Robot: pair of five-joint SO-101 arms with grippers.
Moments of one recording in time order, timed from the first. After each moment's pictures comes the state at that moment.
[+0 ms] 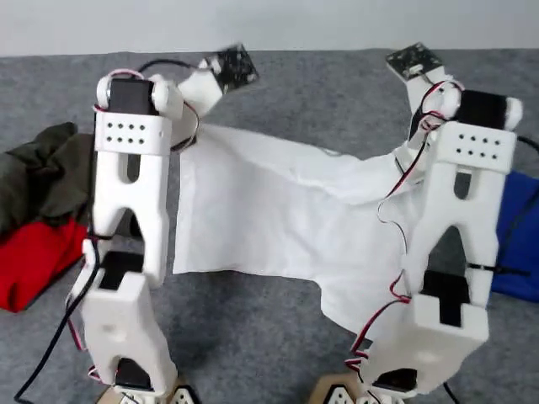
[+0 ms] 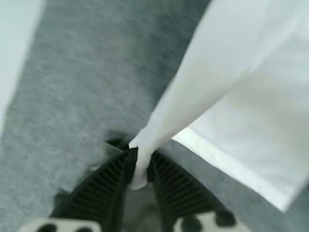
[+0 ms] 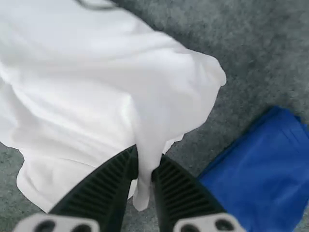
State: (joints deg) left arm 1.9 21.6 -38.5 99.3 -51.6; right arm 8.6 10.5 -31.0 100.5 34.3
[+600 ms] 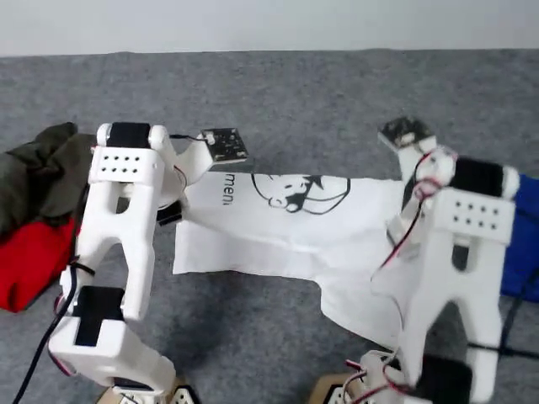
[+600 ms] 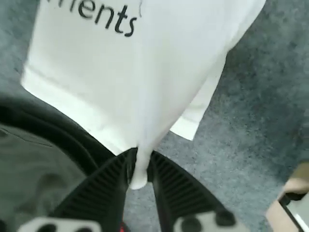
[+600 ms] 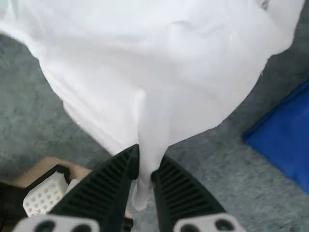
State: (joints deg) left arm -1.7 8.0 -0.8 97.9 -56.7; right arm 9.5 -21.0 14.9 100.5 34.3
